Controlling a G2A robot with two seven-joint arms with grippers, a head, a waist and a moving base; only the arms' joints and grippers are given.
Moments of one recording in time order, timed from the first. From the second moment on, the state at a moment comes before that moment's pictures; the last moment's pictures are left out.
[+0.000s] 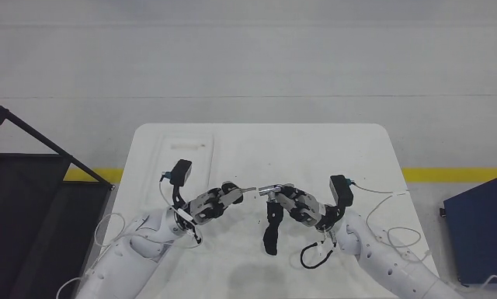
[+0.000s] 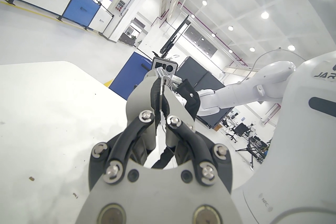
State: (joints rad) left arm 1.37 -1.03 -1.12 -1.60 0.15 -1.01 -0.22; right arm -1.02 -0.98 0.59 -1.35 -0.83 -1.01 -0.81
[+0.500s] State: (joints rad) left arm 1.40 -1.03 -1.19 -1.64 0.38 -1.01 -0.15; right arm -1.02 -0.98 0.59 -1.35 -0.83 -1.01 -0.81
